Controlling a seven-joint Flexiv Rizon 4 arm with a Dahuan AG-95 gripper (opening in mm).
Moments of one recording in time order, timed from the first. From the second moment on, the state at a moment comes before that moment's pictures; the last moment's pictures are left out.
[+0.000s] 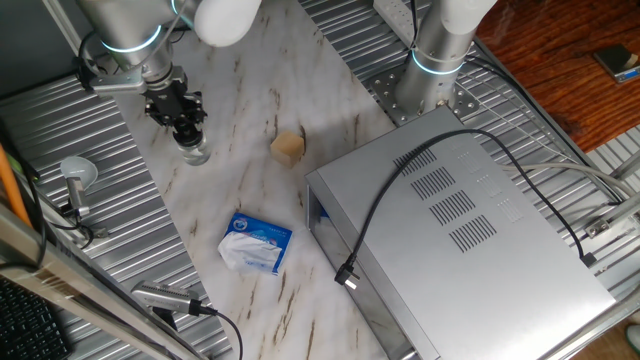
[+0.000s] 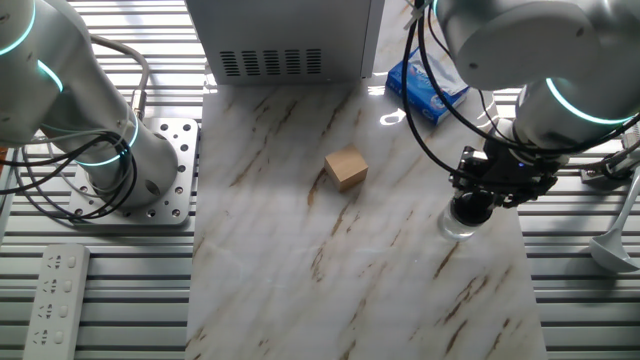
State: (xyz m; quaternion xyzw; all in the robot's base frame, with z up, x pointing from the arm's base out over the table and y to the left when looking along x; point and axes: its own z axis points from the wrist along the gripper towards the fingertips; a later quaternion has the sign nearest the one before) arm 0.607 -0.101 0.126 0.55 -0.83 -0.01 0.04
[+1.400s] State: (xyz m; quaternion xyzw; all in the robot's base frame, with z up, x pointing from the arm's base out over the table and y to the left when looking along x) arm 0.604 -0.101 0.128 0.54 -0.84 -0.01 0.03
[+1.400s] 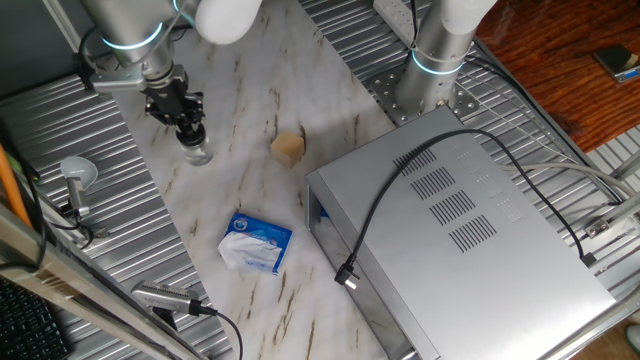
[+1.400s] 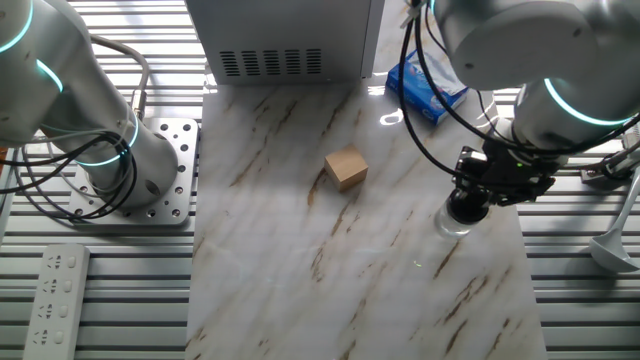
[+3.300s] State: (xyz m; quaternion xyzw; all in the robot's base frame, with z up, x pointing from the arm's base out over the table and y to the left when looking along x) arm 0.611 -0.101 0.112 0.49 -0.87 -0.02 0.03
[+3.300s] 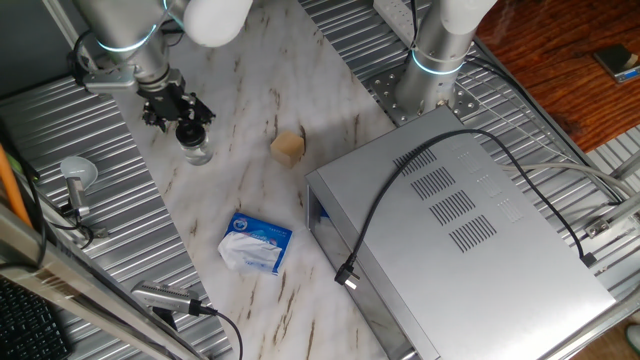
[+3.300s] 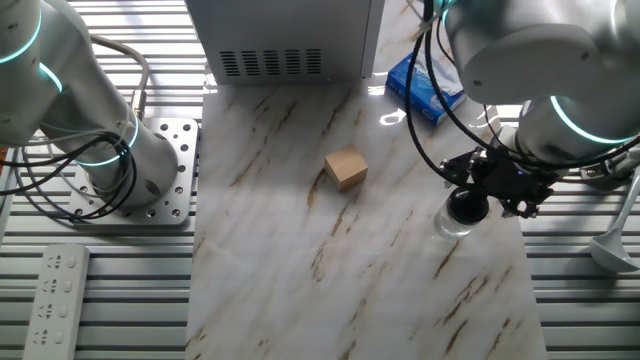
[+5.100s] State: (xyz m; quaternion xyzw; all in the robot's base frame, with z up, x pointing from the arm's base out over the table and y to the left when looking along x) arm 0.607 -0.101 0.104 0.36 -0.93 -0.02 0.03
